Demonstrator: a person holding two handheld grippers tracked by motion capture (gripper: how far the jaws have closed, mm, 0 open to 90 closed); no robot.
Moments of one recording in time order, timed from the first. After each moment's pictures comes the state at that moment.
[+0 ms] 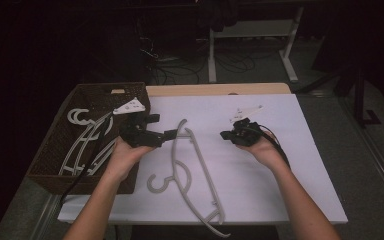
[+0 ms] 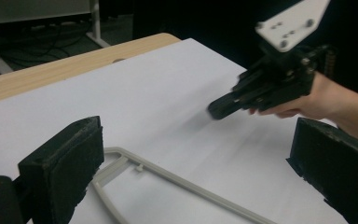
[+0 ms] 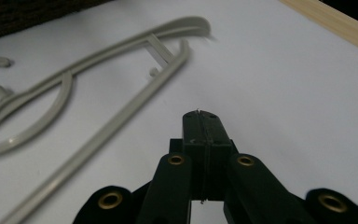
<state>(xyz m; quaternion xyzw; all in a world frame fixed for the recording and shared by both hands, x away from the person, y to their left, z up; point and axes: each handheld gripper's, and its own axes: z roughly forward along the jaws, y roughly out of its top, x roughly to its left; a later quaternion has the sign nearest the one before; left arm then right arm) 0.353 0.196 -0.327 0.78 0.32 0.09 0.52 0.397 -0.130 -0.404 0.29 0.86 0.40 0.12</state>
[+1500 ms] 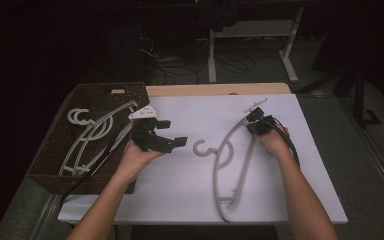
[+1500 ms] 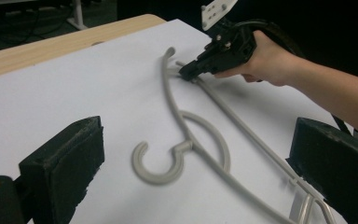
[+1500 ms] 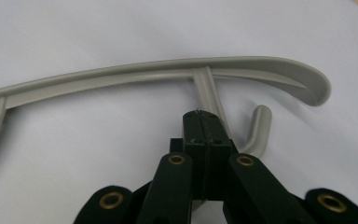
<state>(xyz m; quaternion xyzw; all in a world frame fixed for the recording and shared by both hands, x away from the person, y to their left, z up) 0.356 0.176 -0.349 0.80 0.31 0.06 0.51 0.459 -0.190 -0.448 0.43 0.85 0.23 0.21</state>
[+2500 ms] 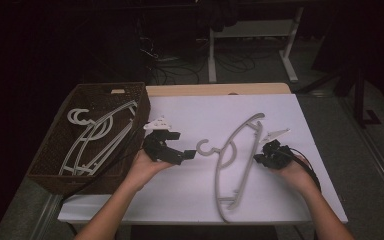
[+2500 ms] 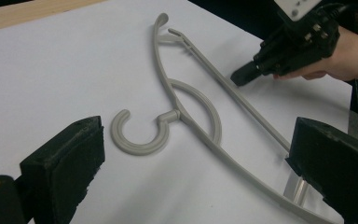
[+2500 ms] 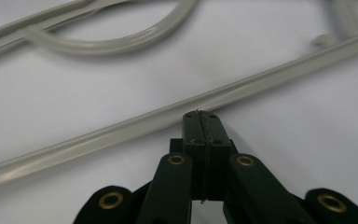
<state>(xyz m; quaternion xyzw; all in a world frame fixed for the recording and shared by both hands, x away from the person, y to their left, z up) 0.347 0.155 -0.377 0.82 0.30 0.04 0.49 0.345 -0.212 -0.445 0.38 0.87 0.28 0.13</state>
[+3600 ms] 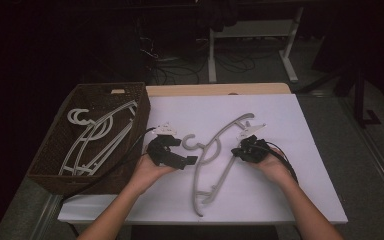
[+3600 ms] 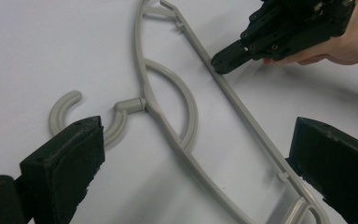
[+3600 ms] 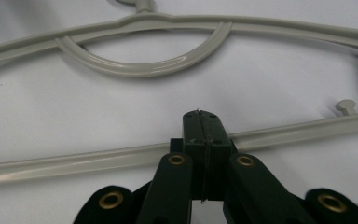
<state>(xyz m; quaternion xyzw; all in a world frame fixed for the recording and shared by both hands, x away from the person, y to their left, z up) 0.349 0.147 -0.403 0.84 0.31 0.03 0.45 0.369 -0.157 -0.448 0.32 0.88 0.33 0.12</state>
